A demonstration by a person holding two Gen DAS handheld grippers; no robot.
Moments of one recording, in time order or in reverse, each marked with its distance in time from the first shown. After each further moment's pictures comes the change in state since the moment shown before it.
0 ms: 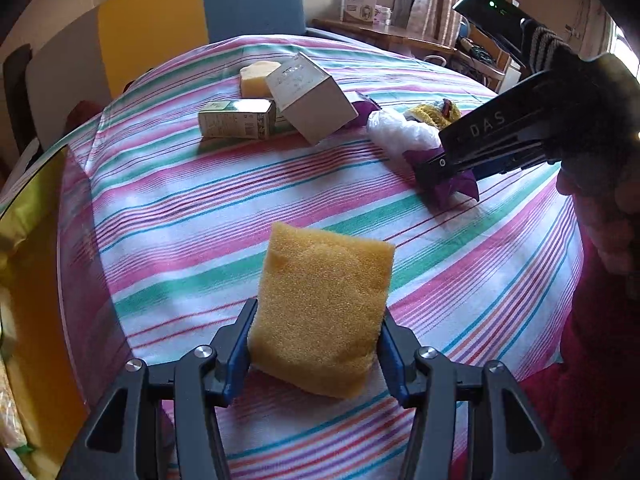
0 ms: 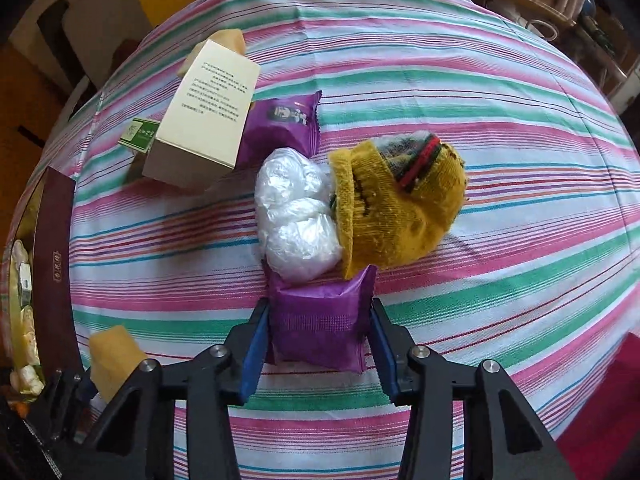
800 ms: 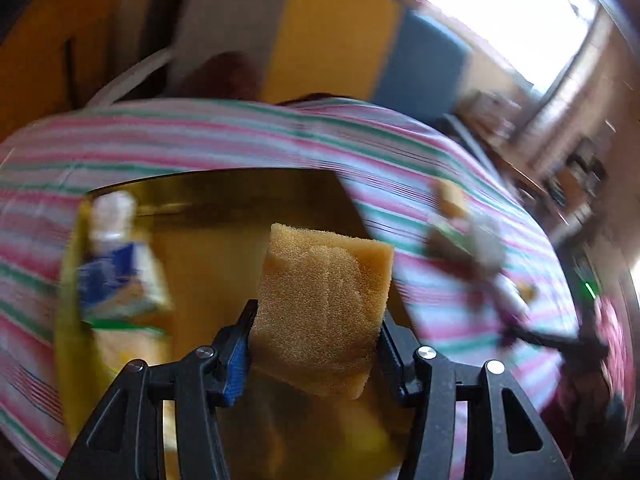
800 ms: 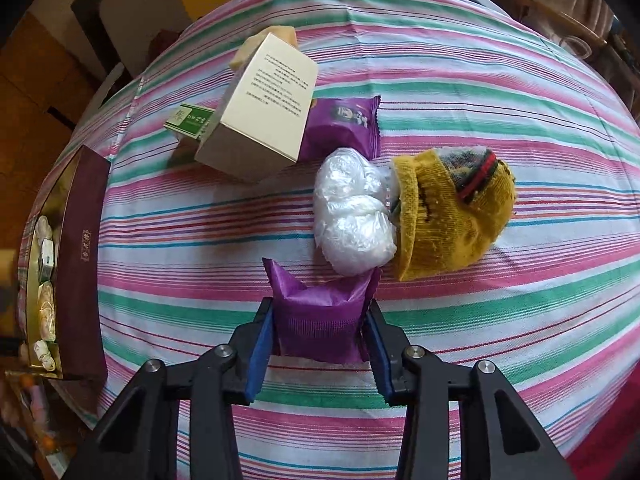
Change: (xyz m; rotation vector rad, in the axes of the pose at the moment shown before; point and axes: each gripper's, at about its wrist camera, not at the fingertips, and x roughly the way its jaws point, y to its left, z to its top) left arm -0.094 0.242 0.007 -0.545 -0.088 0.057; right arm -0.008 0.002 -0.009 -0.094 -0.012 0.088
